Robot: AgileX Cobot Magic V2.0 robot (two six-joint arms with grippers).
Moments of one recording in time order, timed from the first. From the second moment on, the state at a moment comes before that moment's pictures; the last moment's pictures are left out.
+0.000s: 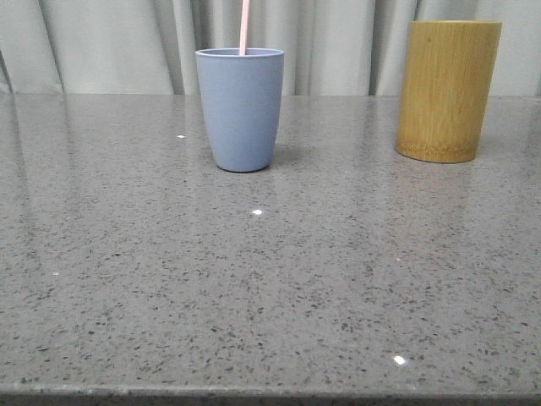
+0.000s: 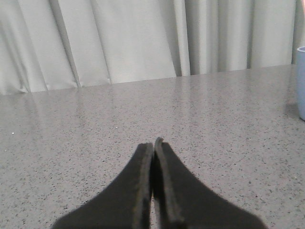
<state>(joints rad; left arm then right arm) -0.10 0.00 0.00 -0.04 0.05 0.07 0.36 0.33 -0.65 -0.34 0.77 0.45</state>
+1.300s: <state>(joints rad) -0.10 0.00 0.00 -0.04 0.05 0.07 0.19 0.06 -0.33 -0.05 0.42 0.02</state>
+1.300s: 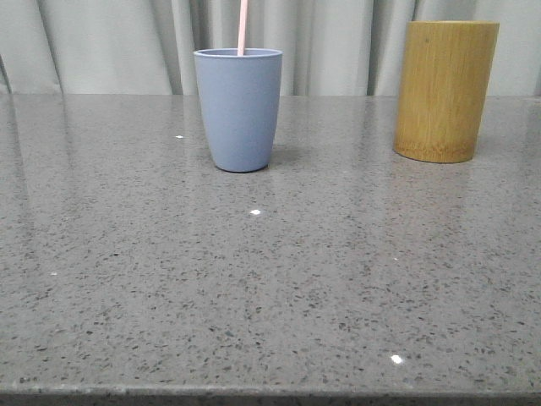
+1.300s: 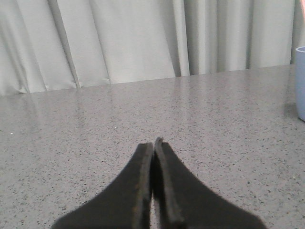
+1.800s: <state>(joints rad) -0.10 0.00 0.00 -0.04 0.05 0.07 0.10 -0.01 -0.04 0.04 0.16 -0.07</state>
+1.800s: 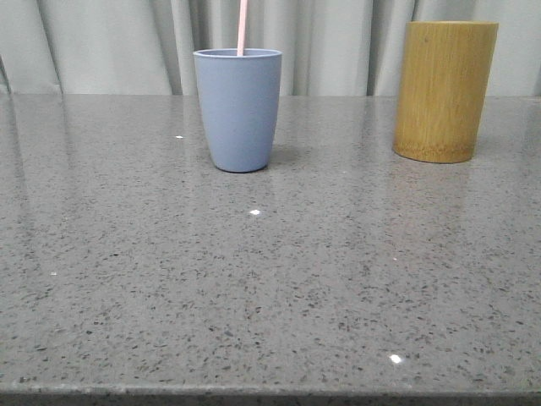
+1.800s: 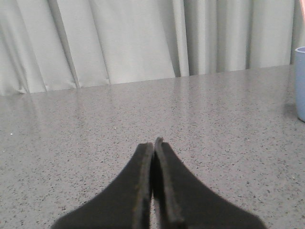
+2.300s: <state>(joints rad) -0.10 0.00 0.00 -0.04 0.05 0.07 0.10 -0.01 0.03 0.04 0.09 -0.07</state>
